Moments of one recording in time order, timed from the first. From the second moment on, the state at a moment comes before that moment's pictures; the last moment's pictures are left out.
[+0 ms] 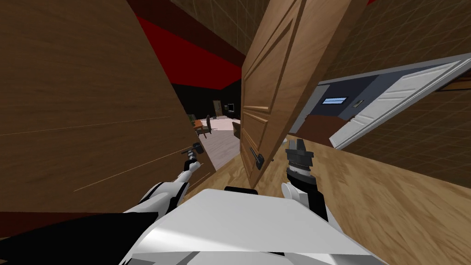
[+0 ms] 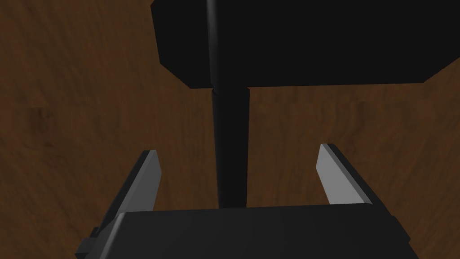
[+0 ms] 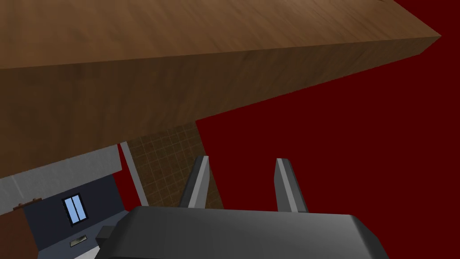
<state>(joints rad) -0.30 0.55 0.12 -0.51 0.93 -0.61 -0.27</state>
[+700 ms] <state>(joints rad) -0.31 0.56 0.14 -0.47 0.94 -0.62 -0.27</state>
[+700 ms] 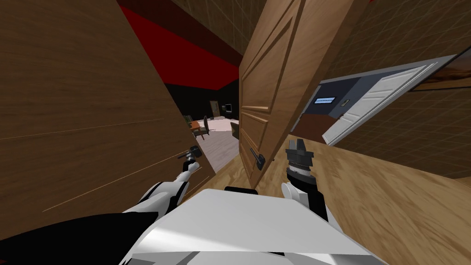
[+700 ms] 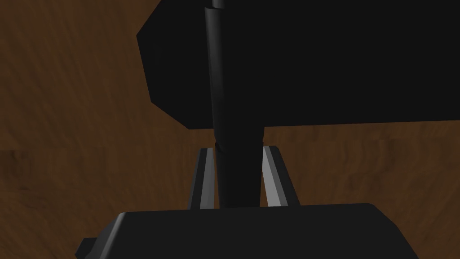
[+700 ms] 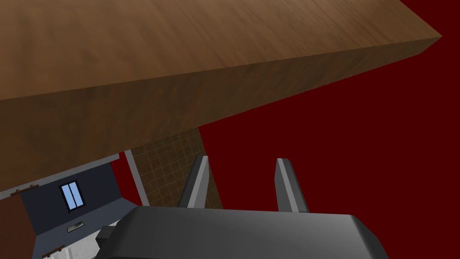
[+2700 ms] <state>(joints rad) -0.33 0.51 0.04 -0.56 0.81 -0.56 -0.19</state>
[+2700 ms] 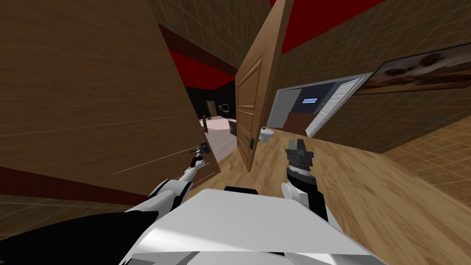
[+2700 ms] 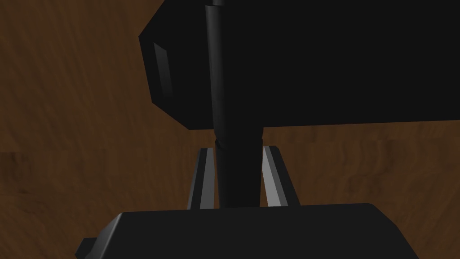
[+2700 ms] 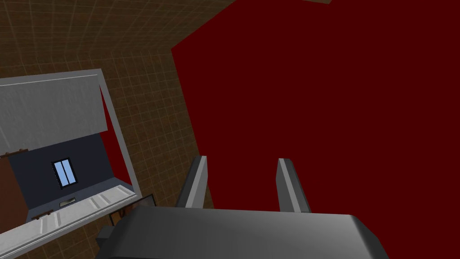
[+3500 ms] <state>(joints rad) -0.32 0.49 -0.01 -0.64 0.77 -0.53 -0.18</state>
